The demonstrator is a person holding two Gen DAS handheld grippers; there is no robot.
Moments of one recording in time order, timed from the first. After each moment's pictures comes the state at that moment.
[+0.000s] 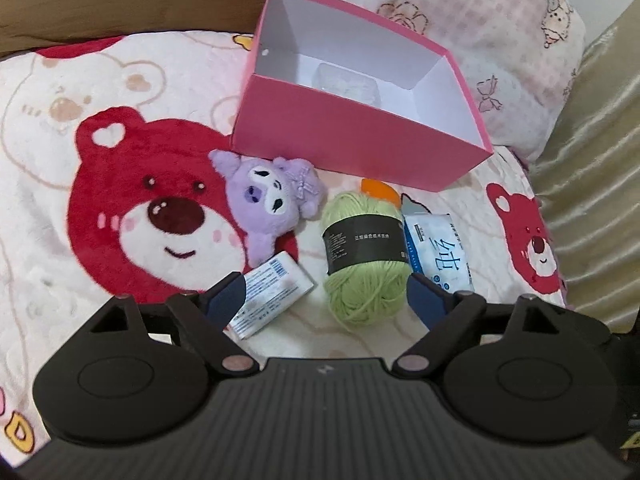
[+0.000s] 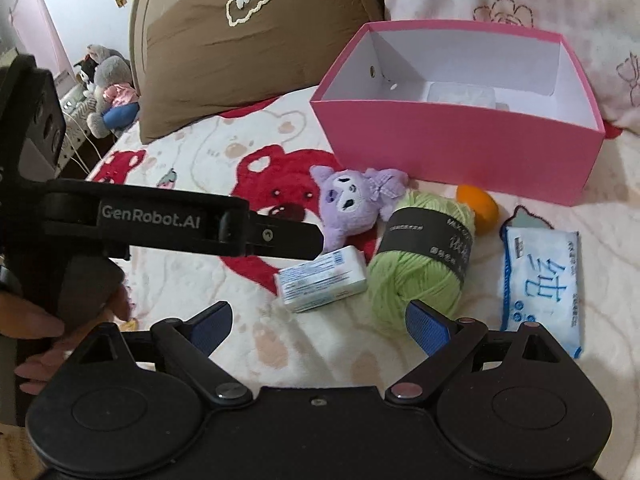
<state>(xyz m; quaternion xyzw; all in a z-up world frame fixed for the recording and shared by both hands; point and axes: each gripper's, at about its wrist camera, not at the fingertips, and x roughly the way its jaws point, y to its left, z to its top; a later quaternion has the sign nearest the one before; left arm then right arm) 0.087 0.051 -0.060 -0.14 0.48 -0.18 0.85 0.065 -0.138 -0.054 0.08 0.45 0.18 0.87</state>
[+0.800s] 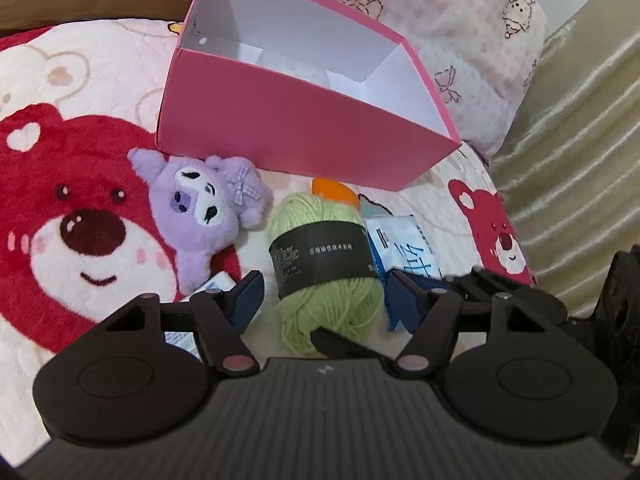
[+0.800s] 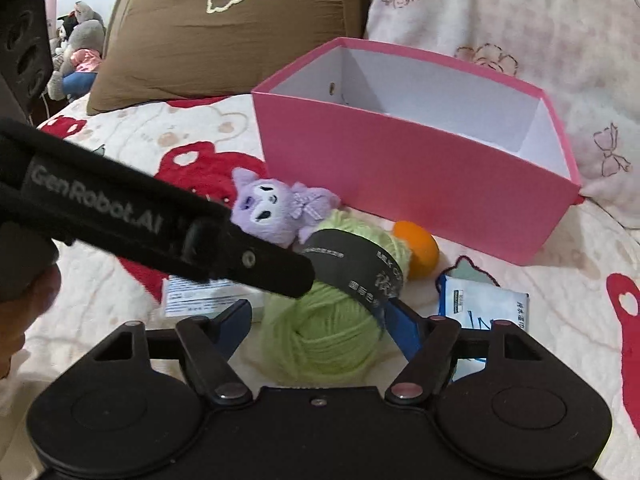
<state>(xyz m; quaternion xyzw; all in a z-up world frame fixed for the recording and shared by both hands) 0.111 0.025 -0.098 -0.17 0.45 -0.26 0.84 0.087 -0.138 -0.098 -0.05 0.40 0.11 0.91</state>
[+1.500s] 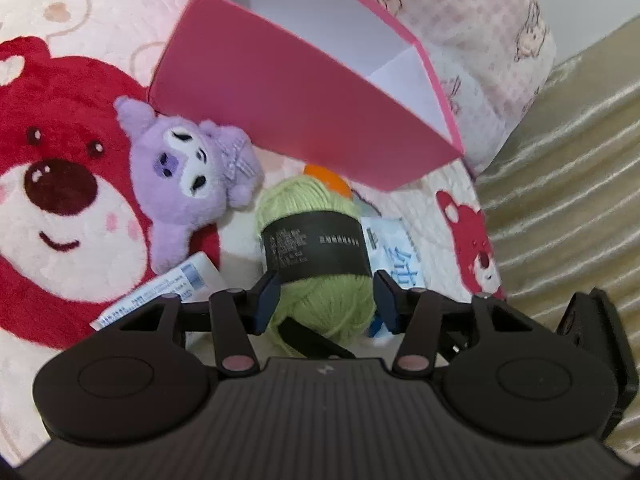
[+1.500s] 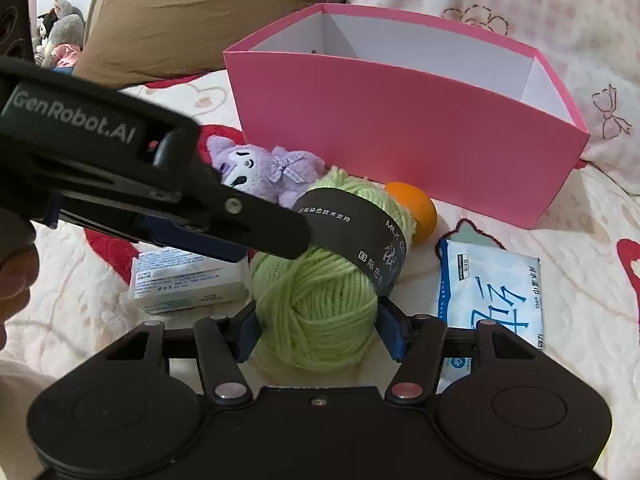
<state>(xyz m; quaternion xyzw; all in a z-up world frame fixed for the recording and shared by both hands) 0.120 0.024 -0.127 -0.24 0.47 -0.27 0.80 0.090 -0.140 -0.126 -0.04 0.41 0.09 0.91</state>
